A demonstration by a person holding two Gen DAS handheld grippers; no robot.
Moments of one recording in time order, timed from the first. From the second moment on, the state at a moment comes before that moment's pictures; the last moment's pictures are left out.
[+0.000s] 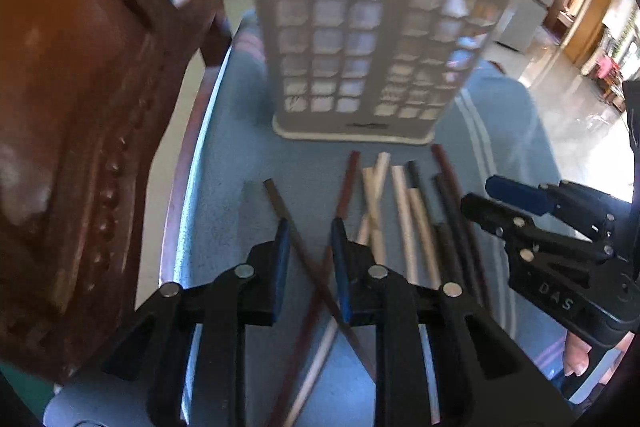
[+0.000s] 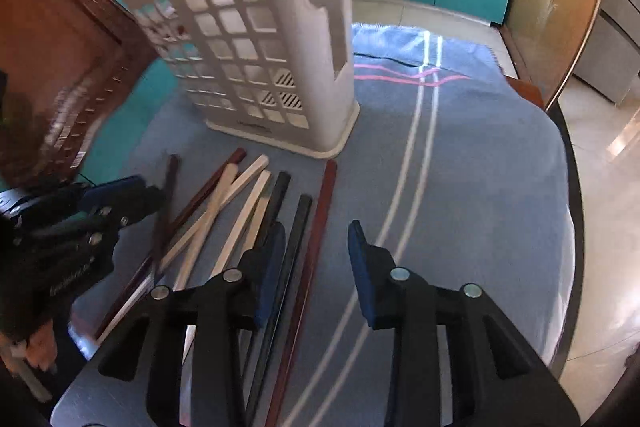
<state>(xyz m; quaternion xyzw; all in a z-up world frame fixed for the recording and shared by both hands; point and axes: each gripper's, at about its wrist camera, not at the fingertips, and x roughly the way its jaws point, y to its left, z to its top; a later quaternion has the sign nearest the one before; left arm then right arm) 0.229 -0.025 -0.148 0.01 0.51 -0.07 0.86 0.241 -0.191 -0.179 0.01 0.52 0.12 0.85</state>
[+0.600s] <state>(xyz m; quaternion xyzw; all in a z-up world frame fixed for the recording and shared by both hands) 0.222 -0.031 -0.137 -0.02 0.48 -0.08 0.87 0.222 -0.220 -0.136 0.06 0.47 0.16 0.86</state>
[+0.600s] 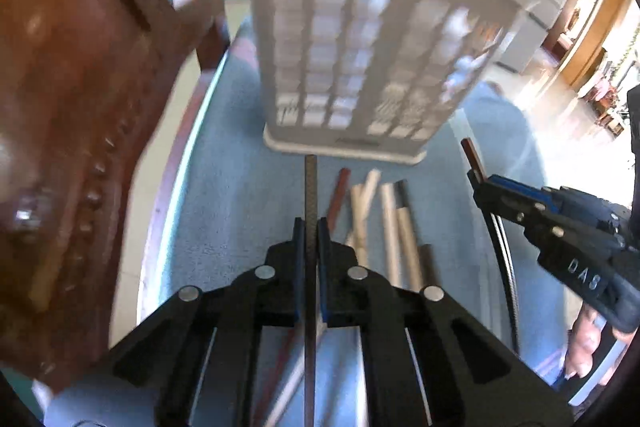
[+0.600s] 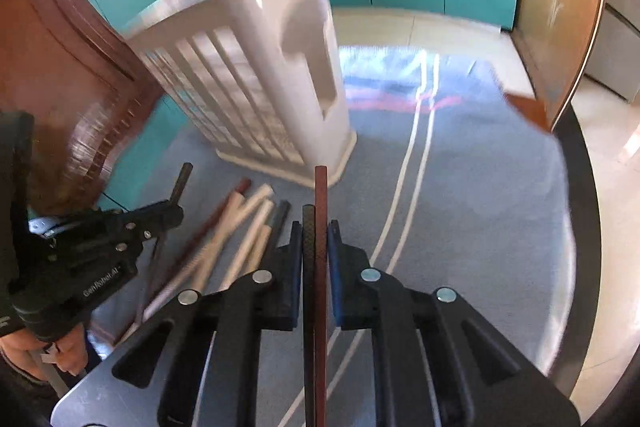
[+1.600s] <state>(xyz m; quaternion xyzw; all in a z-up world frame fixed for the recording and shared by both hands) 0.200 0.015 0.076 -0.14 0.14 -0.06 0.98 0.187 -0.277 0.081 0.18 0.19 0.22 0.94</state>
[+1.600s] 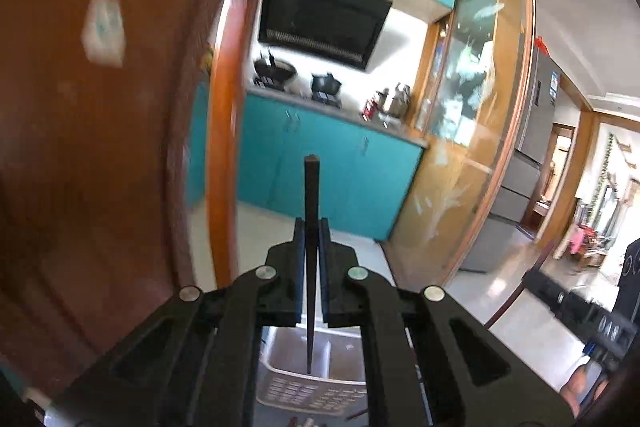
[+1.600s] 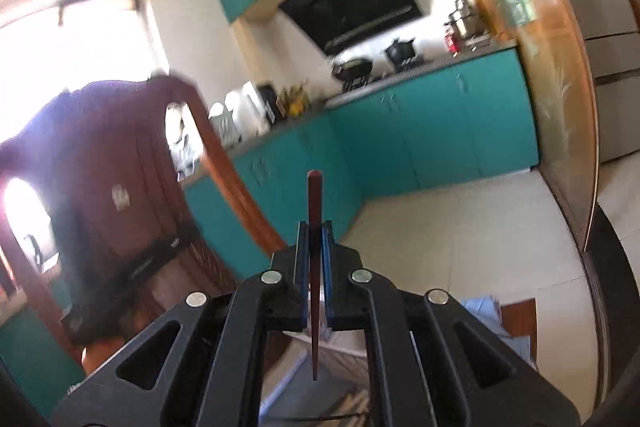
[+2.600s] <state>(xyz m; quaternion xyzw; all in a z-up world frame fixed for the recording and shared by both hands) 0.201 0.003 0.041 -0.07 0.14 -0.05 0.99 0.179 -0.229 0.031 0.06 0.13 0.11 0.98</state>
